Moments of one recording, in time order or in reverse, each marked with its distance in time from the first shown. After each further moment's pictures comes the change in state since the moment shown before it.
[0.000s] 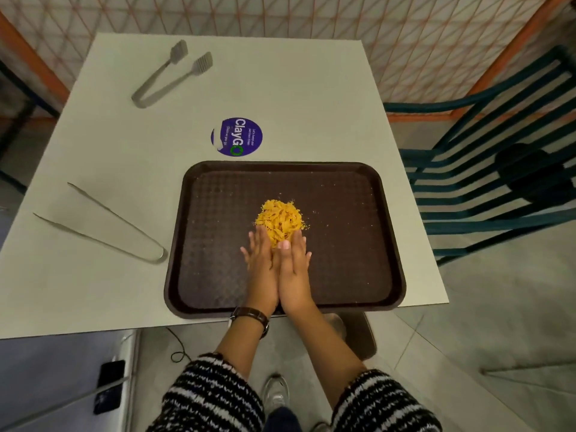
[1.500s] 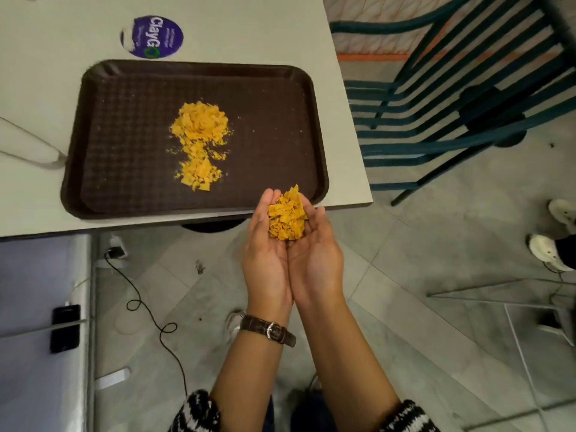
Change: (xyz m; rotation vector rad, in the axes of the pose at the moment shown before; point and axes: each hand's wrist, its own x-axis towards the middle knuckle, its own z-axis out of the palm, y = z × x) left_hand -0.152 0.073 0.112 -1.438 0.156 -0.335; right_hand -0.133 0.024 -0.138 1.239 0.142 0.319
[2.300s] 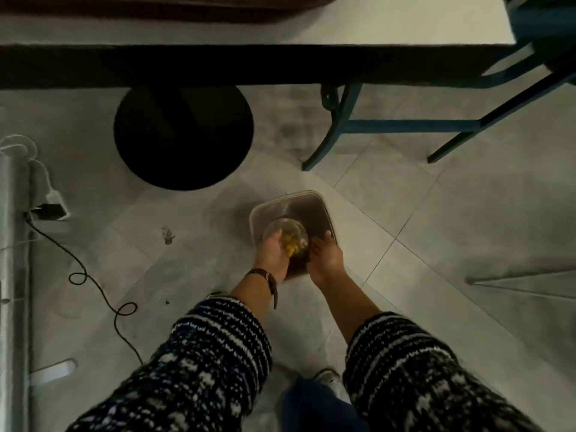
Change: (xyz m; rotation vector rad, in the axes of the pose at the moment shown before) left_hand 0.193 -0.251 -0.223 0.369 0.295 -0.533; right_hand 0.266 0.093 -0.325 -0.286 0.383 0.288
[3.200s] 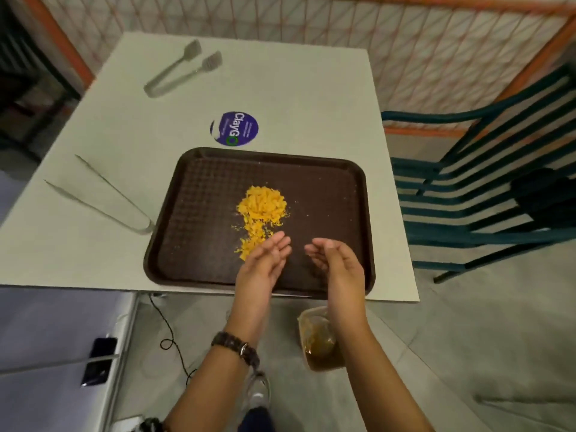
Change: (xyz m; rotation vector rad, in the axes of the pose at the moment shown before) left_hand -0.352 0.267 0.046 0.130 -0.157 0.698; right_hand -0.364 -0.115 0.240 -0.451 -0.302 -0.780
